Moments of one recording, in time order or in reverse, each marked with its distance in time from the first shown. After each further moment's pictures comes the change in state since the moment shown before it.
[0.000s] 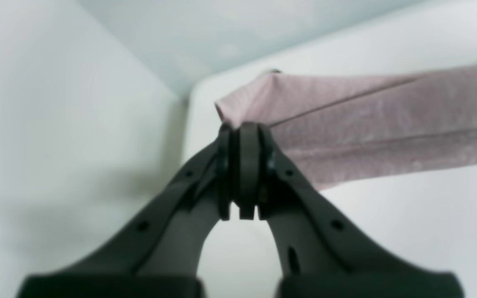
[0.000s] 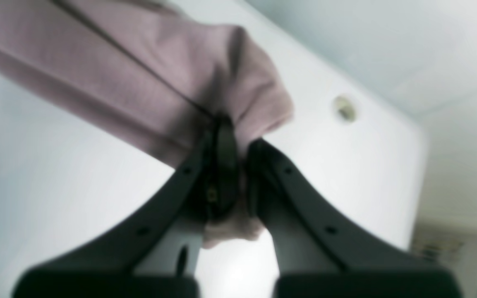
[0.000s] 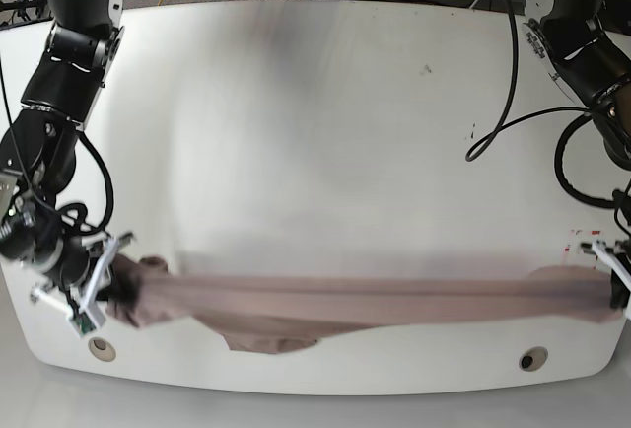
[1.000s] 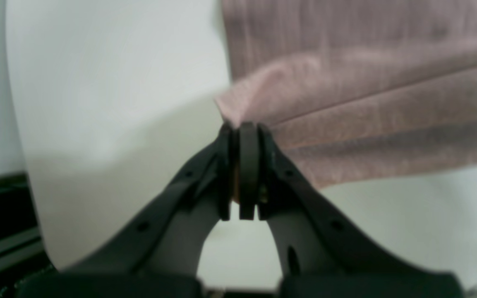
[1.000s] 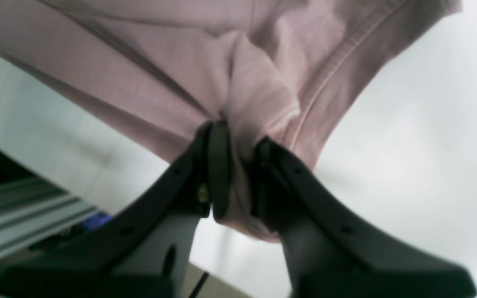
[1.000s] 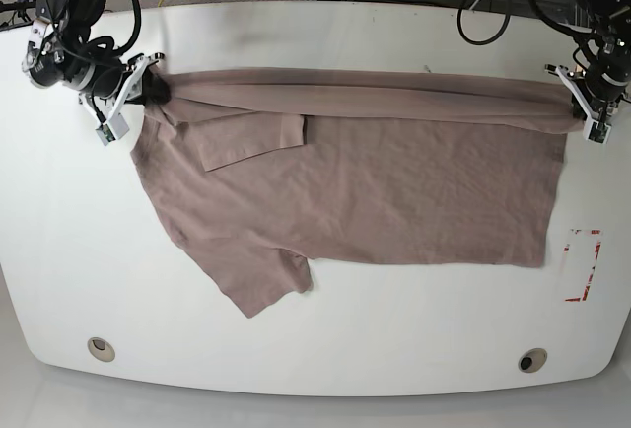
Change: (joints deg) left arm 41.1 4.2 -8.8 0.0 1.1 -2.6 -10.3; right arm -44.5 -4.8 13.1 3.5 17.6 -0.2 1.1
